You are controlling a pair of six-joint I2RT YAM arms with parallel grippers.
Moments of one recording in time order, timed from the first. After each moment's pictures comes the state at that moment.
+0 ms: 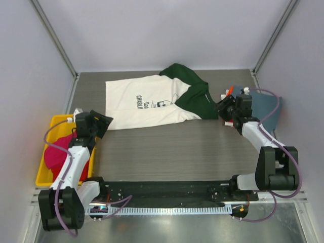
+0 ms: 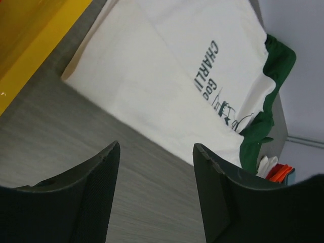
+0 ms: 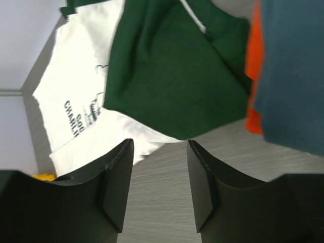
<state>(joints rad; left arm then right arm) 0.07 1.05 0.63 -0.17 0.09 -0.95 -0.02 1.39 0.84 -0.02 -0.23 0.74</state>
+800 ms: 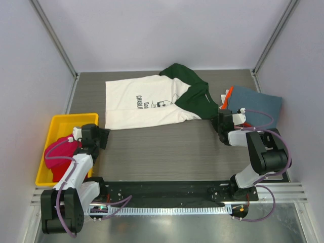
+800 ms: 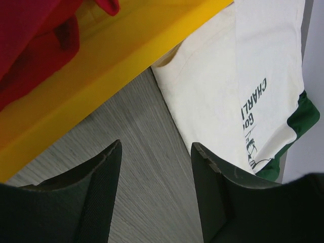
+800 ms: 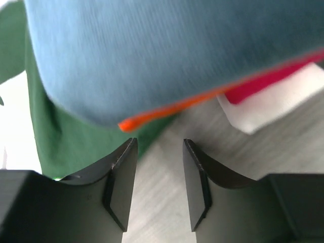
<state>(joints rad) 0.05 0.96 0.37 -0.13 -0.11 -1.23 0.15 1.55 0.51 0.41 0.31 1.12</state>
